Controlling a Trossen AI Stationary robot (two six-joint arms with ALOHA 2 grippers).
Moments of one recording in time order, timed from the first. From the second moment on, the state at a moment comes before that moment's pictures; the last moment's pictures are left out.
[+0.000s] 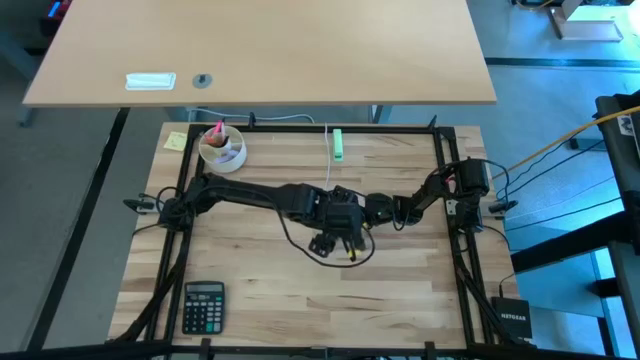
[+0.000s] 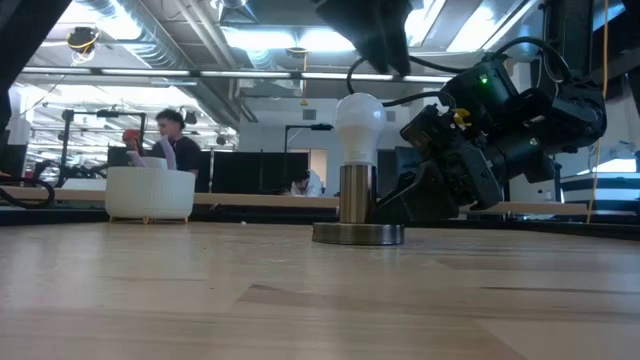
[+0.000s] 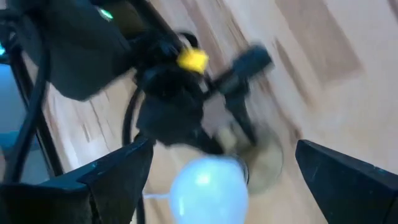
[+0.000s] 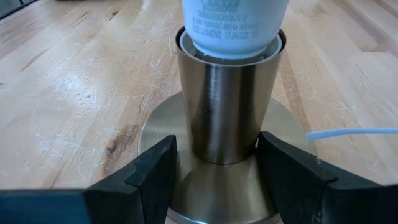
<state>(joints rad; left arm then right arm) -0.15 2.17 2.21 -1.15 -0.27 0.42 -0.03 1.94 0.46 1.03 -0.17 -0.03</state>
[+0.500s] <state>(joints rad) -0.15 2.17 2.20 -1.14 -0.30 0.67 -0.03 1.94 0.46 1.03 -0.17 -0.03</state>
